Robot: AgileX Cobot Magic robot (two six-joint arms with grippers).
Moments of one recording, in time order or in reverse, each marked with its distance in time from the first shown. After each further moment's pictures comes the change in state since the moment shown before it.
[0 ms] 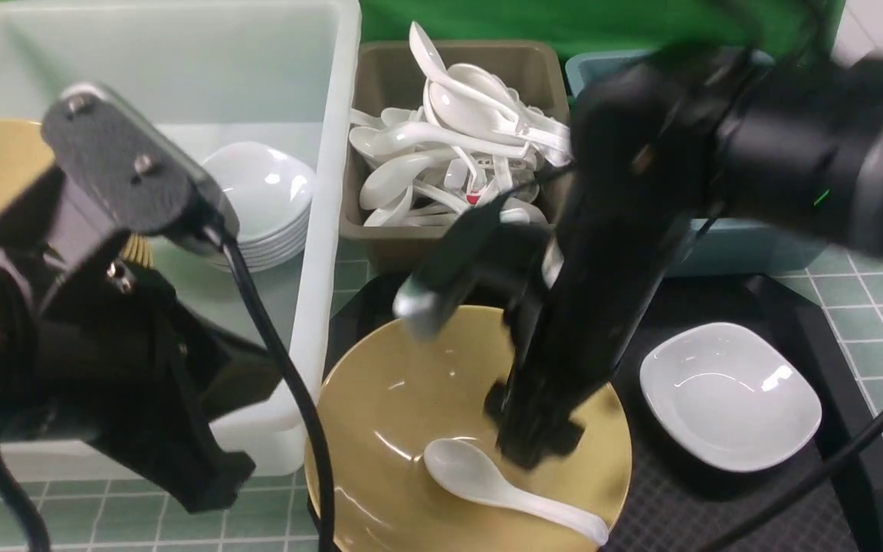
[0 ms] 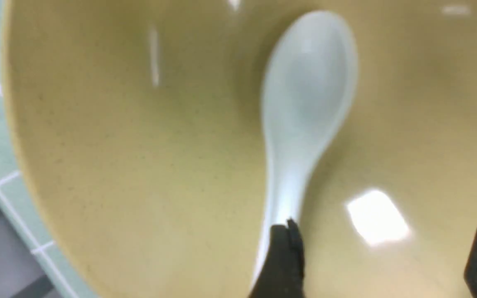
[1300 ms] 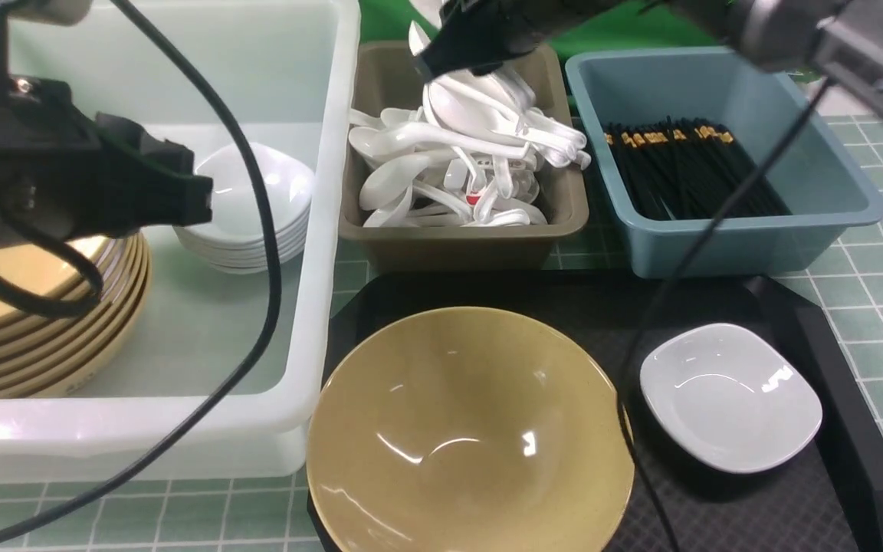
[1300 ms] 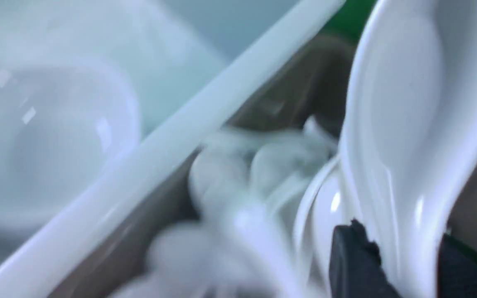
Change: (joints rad) right arm -0.254 0.364 -0.723 -0.104 -0.506 0.135; left arm 0.267 0.094 -0.056 0.096 -0.305 -0.270
